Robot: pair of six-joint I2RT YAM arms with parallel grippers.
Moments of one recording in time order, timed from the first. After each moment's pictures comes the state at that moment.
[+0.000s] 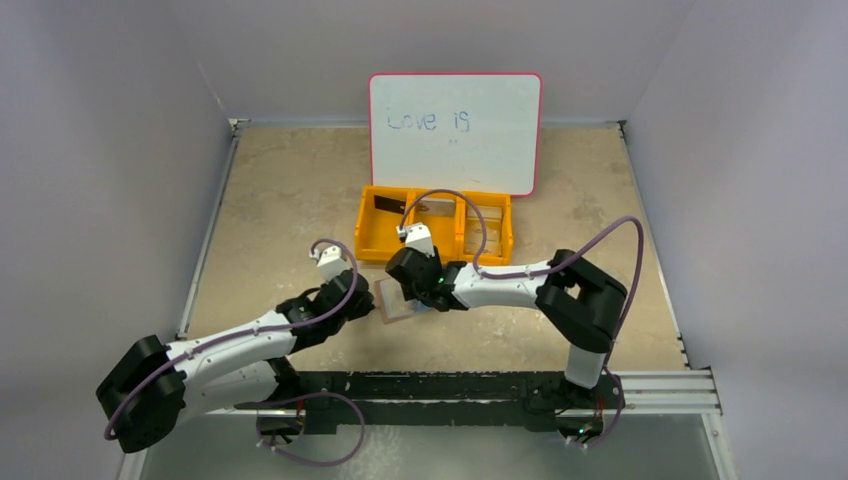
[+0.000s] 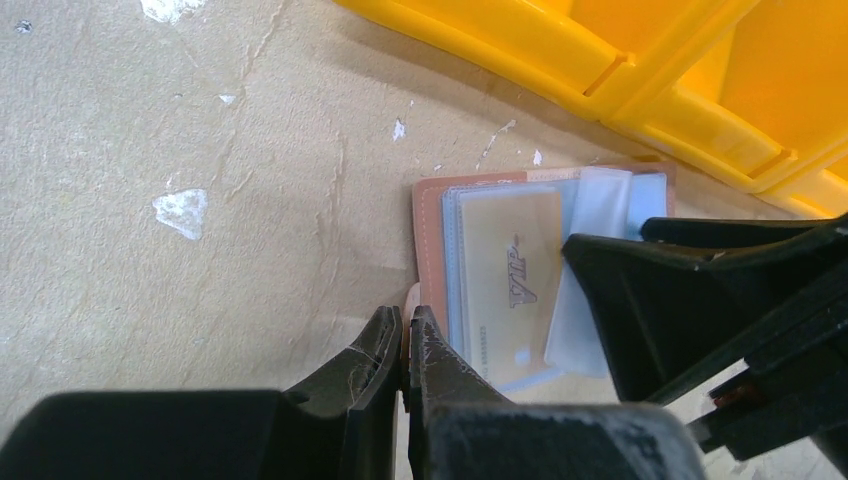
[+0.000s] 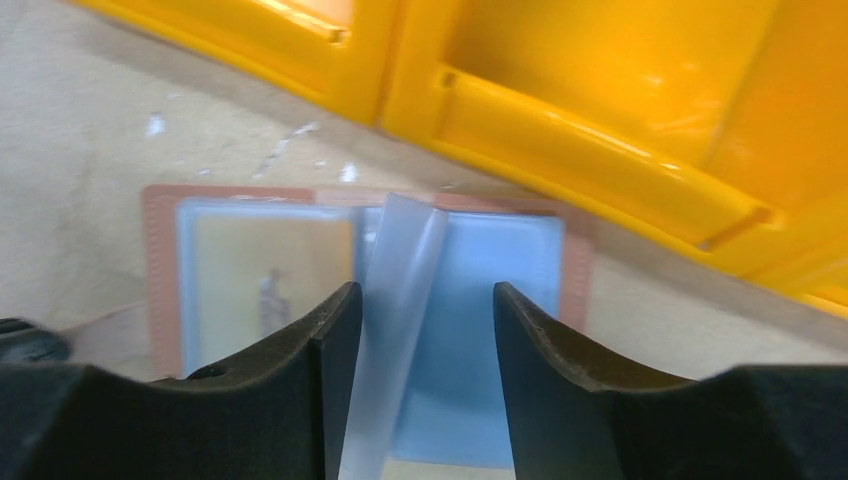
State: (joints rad) left arm -0.85 0.99 0.37 -0.18 -0.46 -1.04; right arm 1.08 1.81 1.06 -0.20 0.52 0.61
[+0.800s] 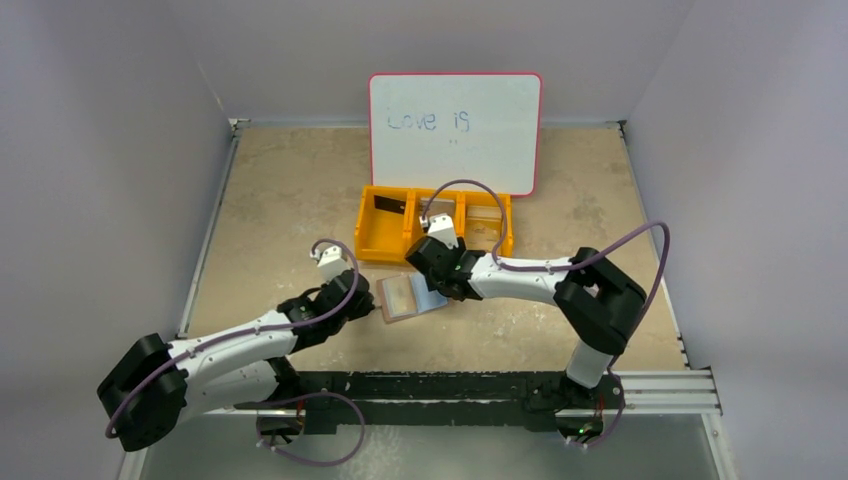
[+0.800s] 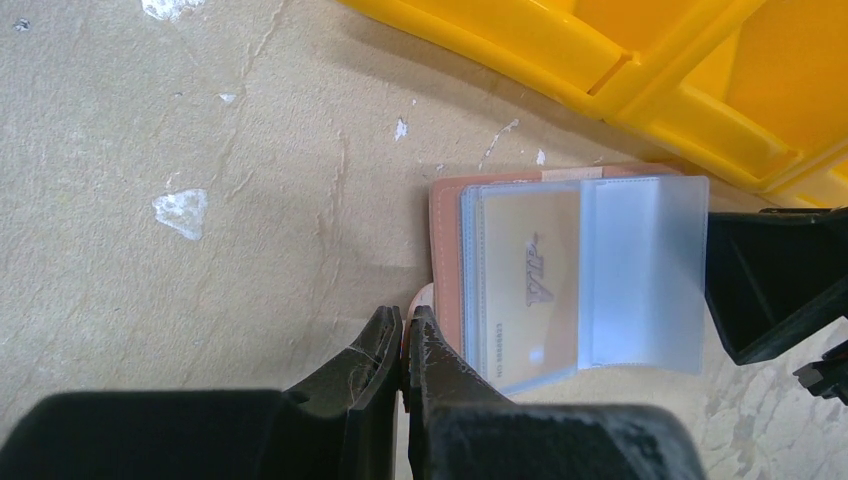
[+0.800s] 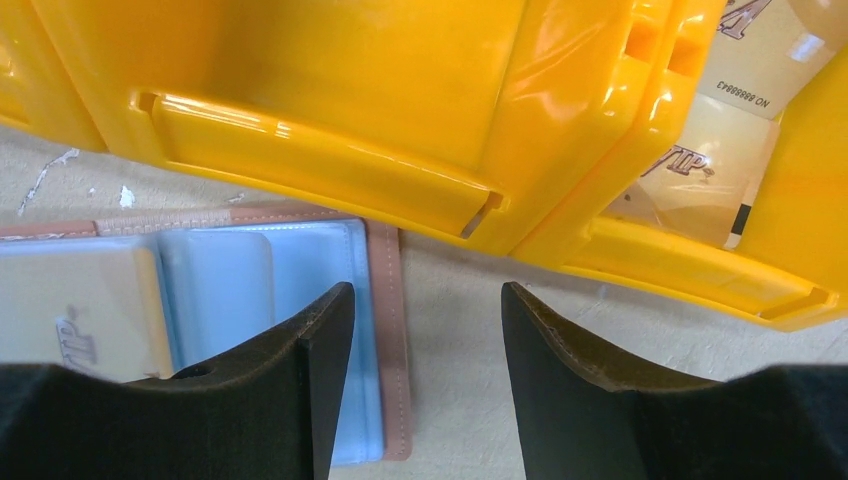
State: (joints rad) left arm -0.85 1.00 0.37 -0.18 -0.46 -1.04; right arm 0.99 1.73 1.01 -0.34 0.61 0.57
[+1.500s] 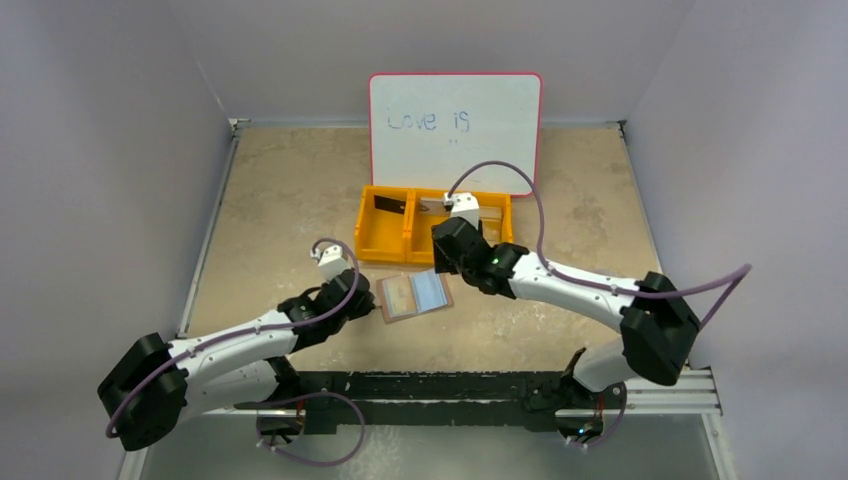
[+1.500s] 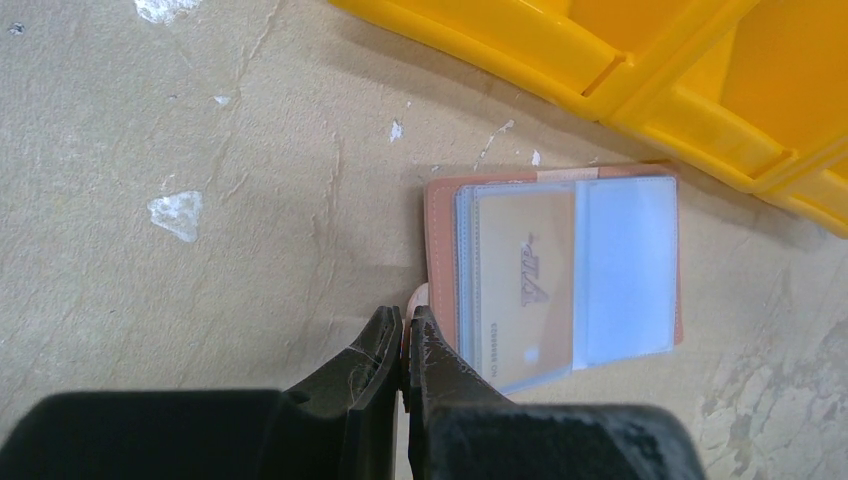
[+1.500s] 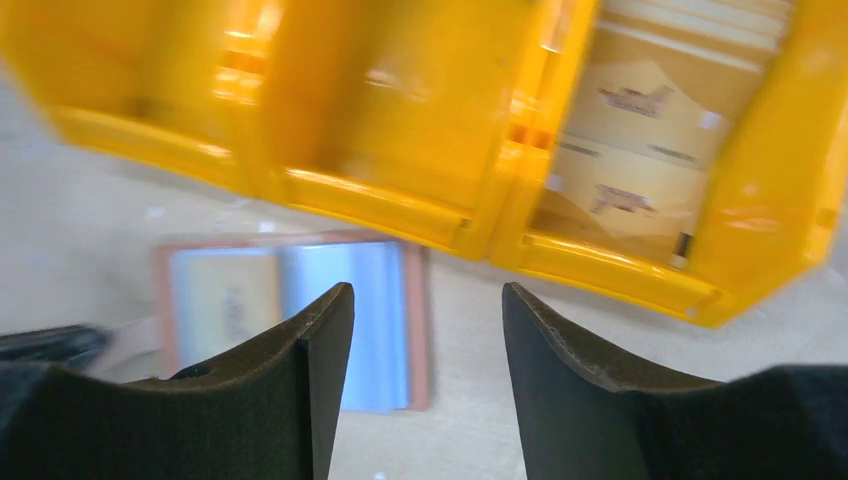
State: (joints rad) left arm -0.85 1.00 0.38 -0.18 -0.46 -1.03; right arm 0.92 1.48 0.97 -0.35 0.55 0.56
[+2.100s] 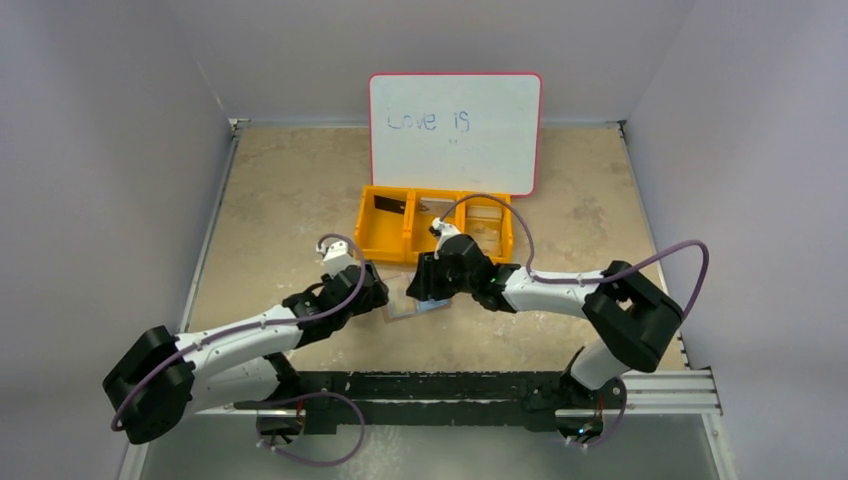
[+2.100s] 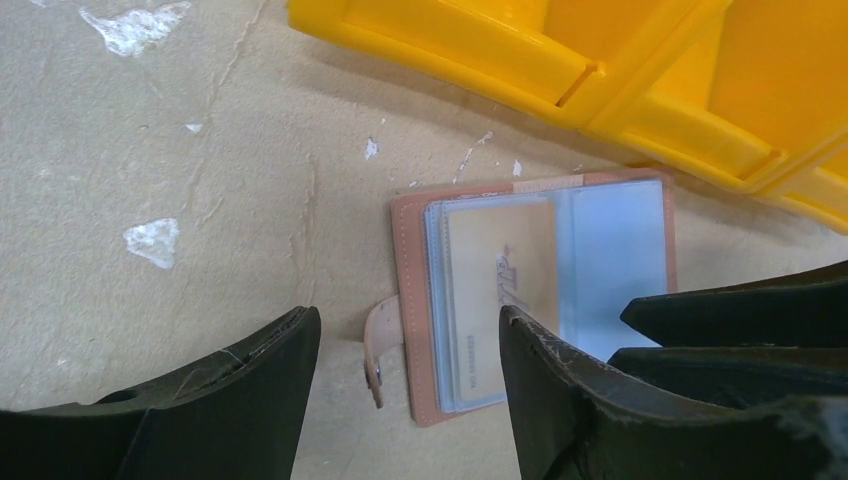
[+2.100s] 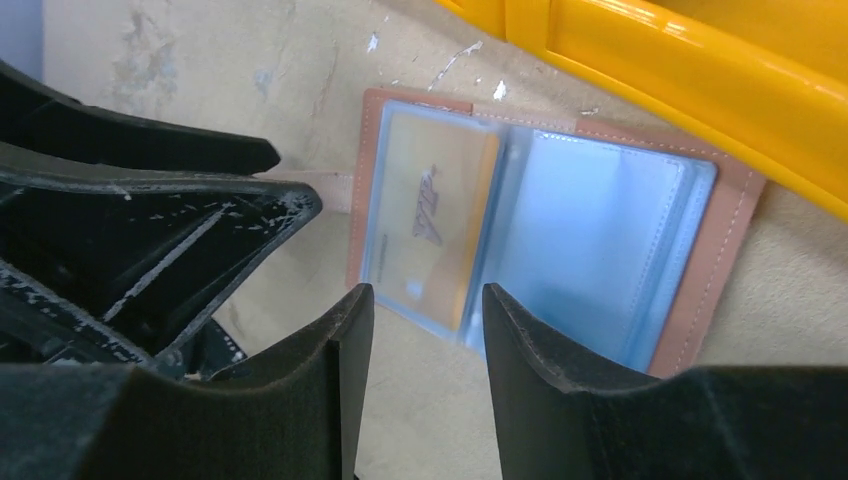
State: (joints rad) left arm -0.85 1.04 0.41 -0.16 -0.46 -0.99; right arm 0.89 1.55 0.74 0.14 -0.08 0.69
